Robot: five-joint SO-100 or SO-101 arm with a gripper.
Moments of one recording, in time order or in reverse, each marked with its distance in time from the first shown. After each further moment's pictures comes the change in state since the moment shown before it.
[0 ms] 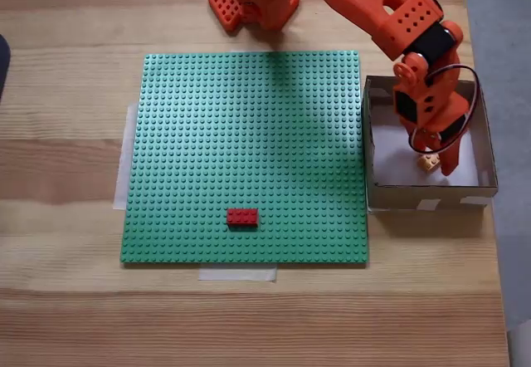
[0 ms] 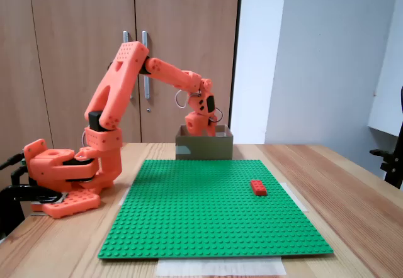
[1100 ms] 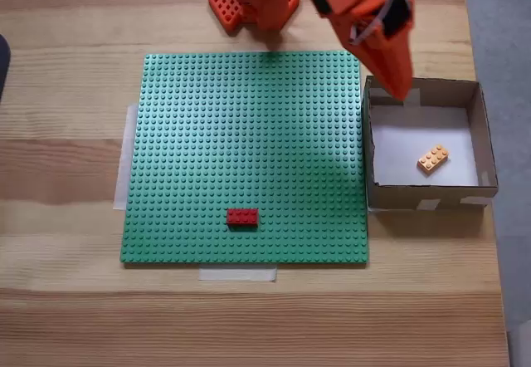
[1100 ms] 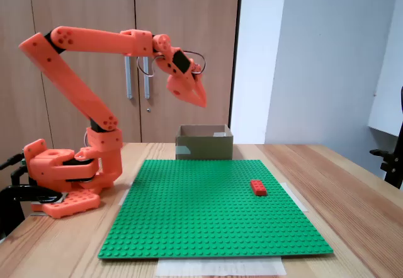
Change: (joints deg) arm 6.8 66.7 48.1 -19.9 -15.0
